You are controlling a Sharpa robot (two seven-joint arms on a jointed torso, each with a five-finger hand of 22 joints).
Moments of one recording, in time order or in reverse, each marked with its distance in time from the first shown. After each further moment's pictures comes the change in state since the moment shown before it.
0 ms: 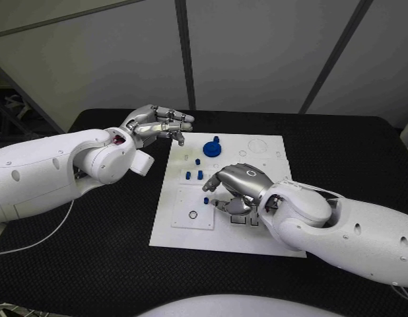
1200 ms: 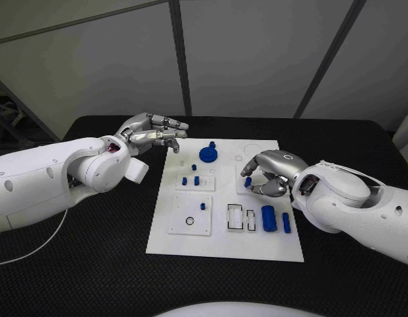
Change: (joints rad) left arm -0.003 -0.002 -0.001 -0.006 0.000 0.010 -0.005; left_hand 0.000 0.000 0.000 0.000 0.000 0.000 0.000 0.000 0.000 0.000 0.000 0.004 0.000 0.000 0.000 0.000 -0.001 0.000 0.000 0.000 0.000 -0.001; right arm 0.048 -0.146 0.059 -0.043 0.058 0.098 -0.049; right_hand 0.039 0.023 -0.141 0.025 -0.007 -0.008 -0.021 0.002 -0.001 -0.108 -0.010 0.073 -0.015 0.000 0.000 -0.014 -0.049 0.000 -0.029 0.000 -0.047 -0.059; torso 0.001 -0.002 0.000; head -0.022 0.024
